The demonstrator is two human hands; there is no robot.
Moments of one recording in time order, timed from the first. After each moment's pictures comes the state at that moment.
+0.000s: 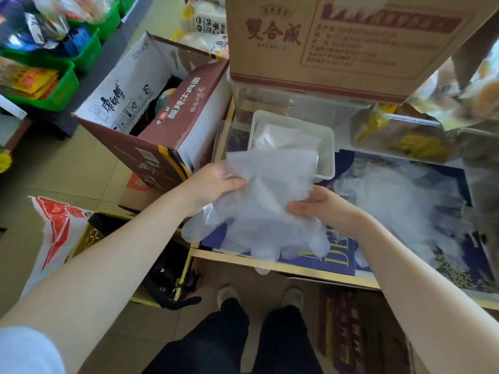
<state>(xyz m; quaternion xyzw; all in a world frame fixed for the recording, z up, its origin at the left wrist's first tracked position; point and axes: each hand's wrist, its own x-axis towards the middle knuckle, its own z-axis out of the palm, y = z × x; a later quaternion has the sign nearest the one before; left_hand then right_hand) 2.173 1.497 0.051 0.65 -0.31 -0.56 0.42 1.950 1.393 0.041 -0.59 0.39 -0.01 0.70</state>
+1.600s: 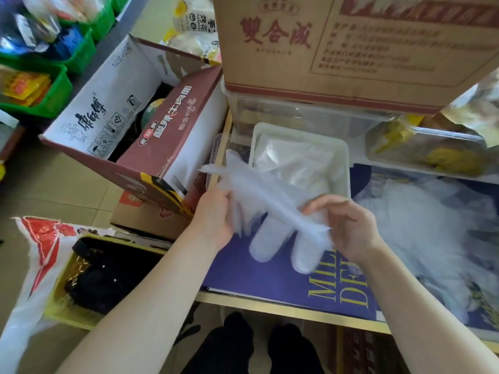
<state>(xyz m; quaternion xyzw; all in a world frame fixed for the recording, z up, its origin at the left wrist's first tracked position) 2.152 1.458 0.028 0.55 0.01 -0.56 0.62 1.964 1.367 0.029 -0.46 0.32 -0.23 0.79</state>
